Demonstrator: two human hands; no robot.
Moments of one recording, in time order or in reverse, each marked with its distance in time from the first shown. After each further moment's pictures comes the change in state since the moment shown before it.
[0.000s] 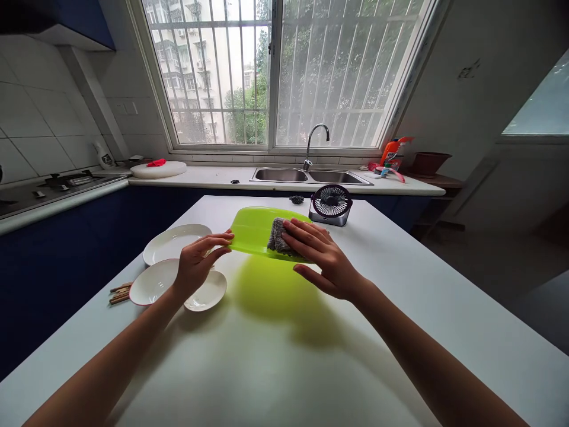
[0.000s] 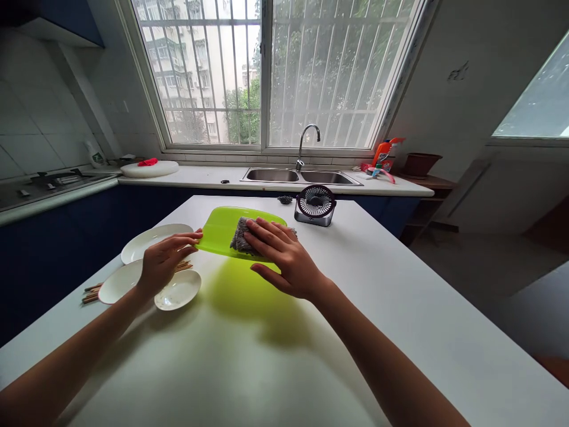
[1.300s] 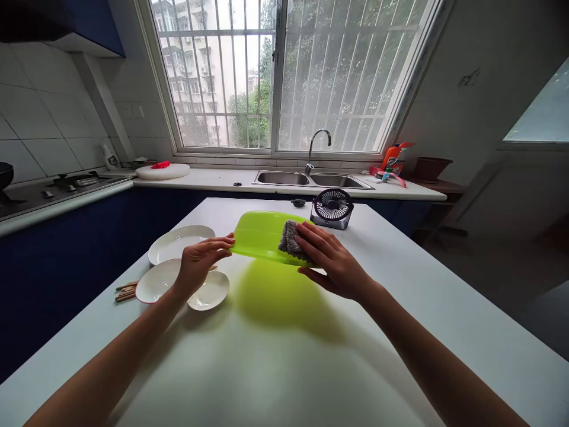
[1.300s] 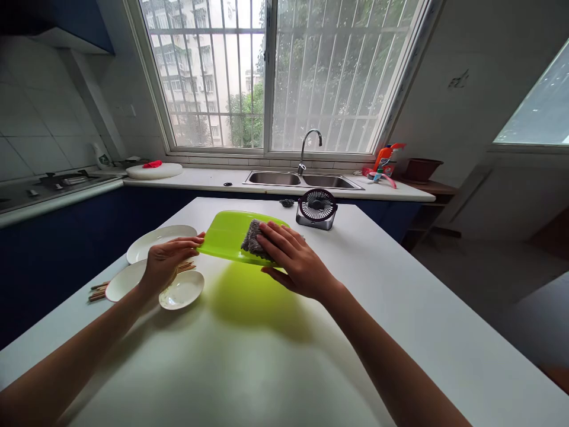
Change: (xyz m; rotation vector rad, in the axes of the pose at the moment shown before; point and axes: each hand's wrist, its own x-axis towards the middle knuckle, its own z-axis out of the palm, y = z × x) left_hand -0.005 -0.003 -0.003 -0.333 0.057 -0.311; right_hand -0.013 0.008 -0.005 -0.153 -0.012 -0.069
